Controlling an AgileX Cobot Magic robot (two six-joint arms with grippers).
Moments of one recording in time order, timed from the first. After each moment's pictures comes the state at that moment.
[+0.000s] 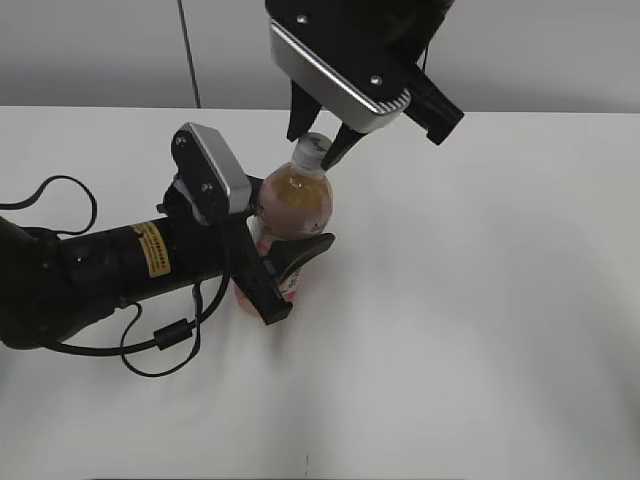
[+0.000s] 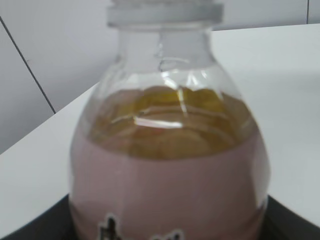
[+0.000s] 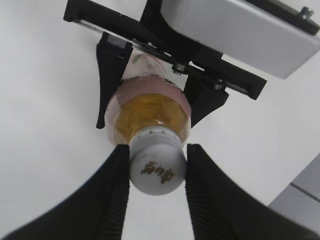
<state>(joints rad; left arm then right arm) -0.48 1.96 -0.69 0.57 -1.03 -0.02 0.62 1.89 -1.75 0.31 1.17 -2.10</state>
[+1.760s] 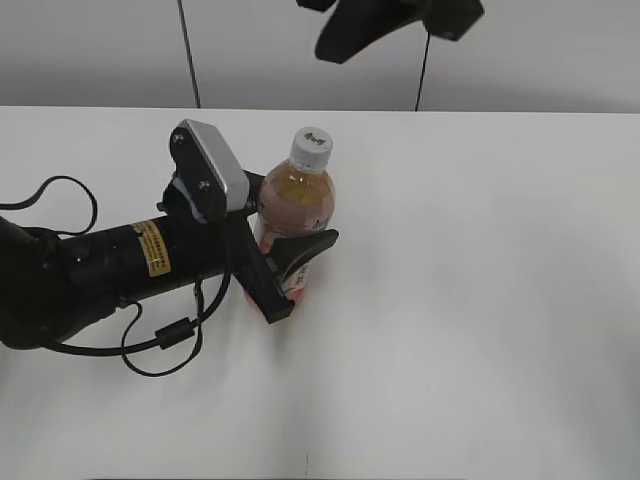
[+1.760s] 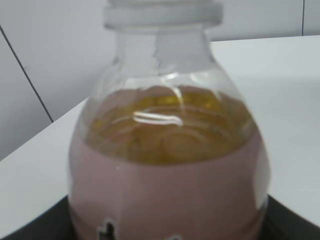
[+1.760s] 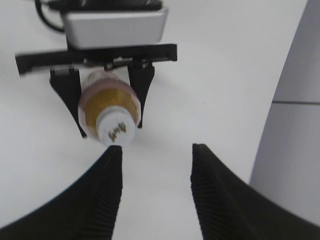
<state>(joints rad) -0.49 1.96 -0.69 0.58 -1.07 -0.03 0.62 1.76 -1.87 0.30 1.22 -1.54</state>
